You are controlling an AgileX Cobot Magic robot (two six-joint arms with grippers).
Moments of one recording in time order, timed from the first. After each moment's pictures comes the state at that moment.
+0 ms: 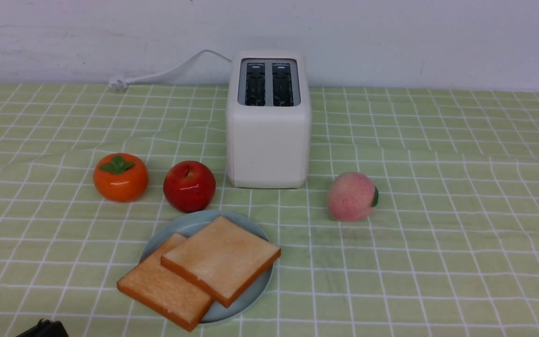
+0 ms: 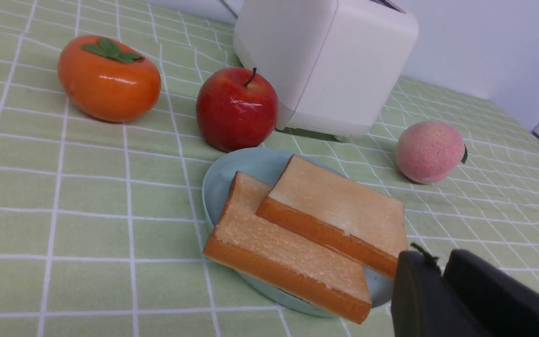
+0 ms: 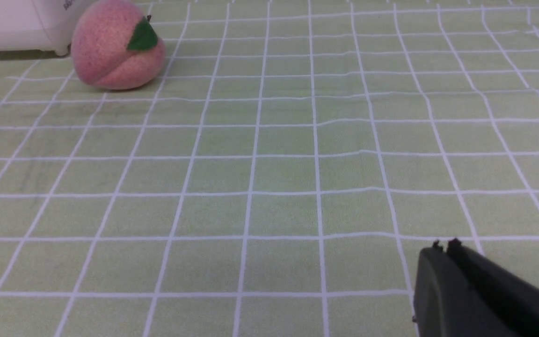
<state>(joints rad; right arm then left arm) 0.03 -0.01 0.01 0.02 0.40 0.08 -0.41 0.23 0.03 -1.58 -0.07 1.15</state>
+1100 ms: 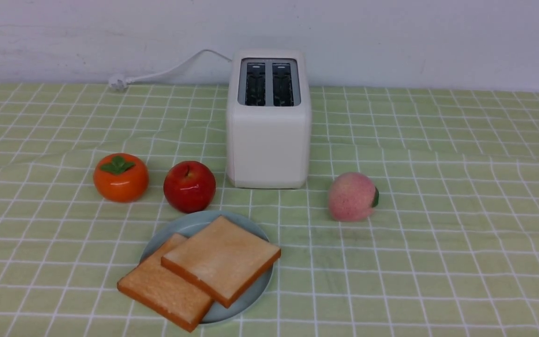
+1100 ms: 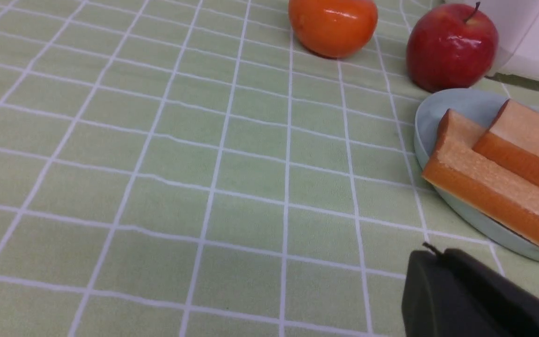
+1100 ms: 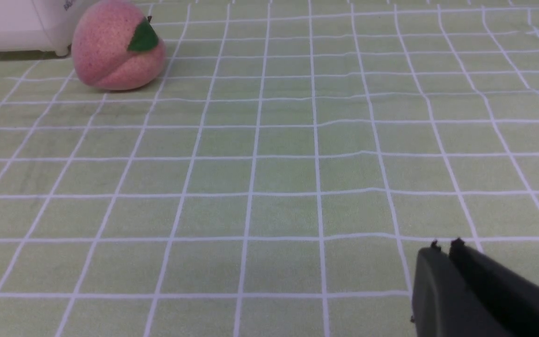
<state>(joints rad) 0.03 -0.01 0.01 0.02 0.40 0.09 -0.02 -0.01 0.03 -0.11 0.38 -0.15</state>
